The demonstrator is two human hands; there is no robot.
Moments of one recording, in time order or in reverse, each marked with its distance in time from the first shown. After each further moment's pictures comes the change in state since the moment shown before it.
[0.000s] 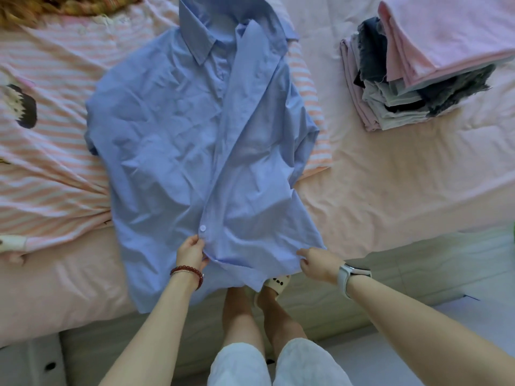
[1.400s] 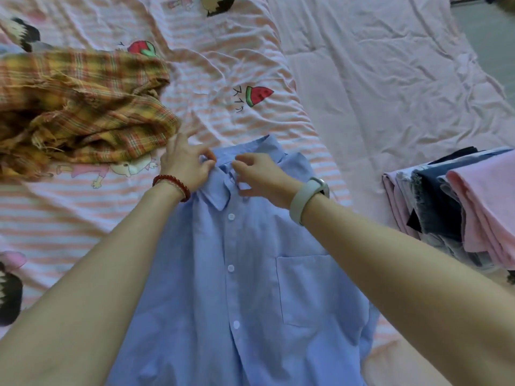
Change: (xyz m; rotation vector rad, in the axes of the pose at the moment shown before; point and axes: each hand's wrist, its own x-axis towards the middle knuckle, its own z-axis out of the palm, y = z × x) left_hand 0.172 0.458 0.087 1.059 0.106 1.212; right_hand 0.183 -0.252 -0.413 0.961 0.382 -0.307
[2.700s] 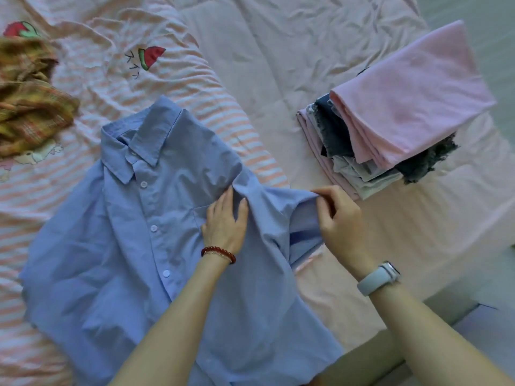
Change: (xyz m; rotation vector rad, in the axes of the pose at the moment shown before) left_hand -0.190 0.173 0.134 -0.278 -0.293 -0.152; right_hand -0.223 0.192 -0.140 -0.263 0.795 -0.313
